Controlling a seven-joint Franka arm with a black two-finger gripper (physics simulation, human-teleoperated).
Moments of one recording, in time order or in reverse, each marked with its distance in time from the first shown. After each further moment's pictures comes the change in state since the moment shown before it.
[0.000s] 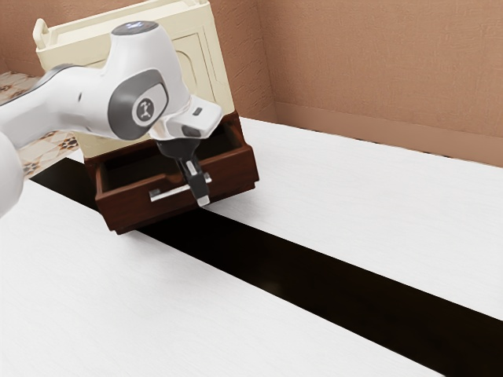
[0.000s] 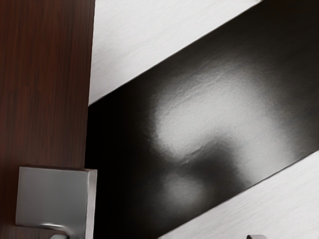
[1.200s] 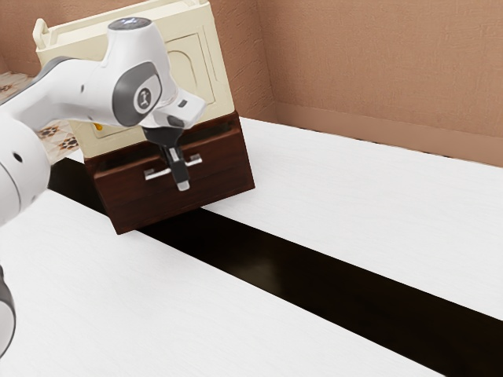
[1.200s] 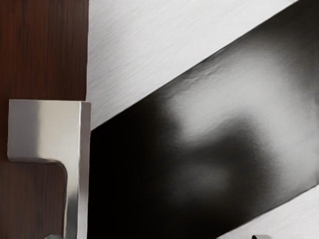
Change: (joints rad) arm -0.006 0.180 0.138 0.228 -0.011 -0.053 0.139
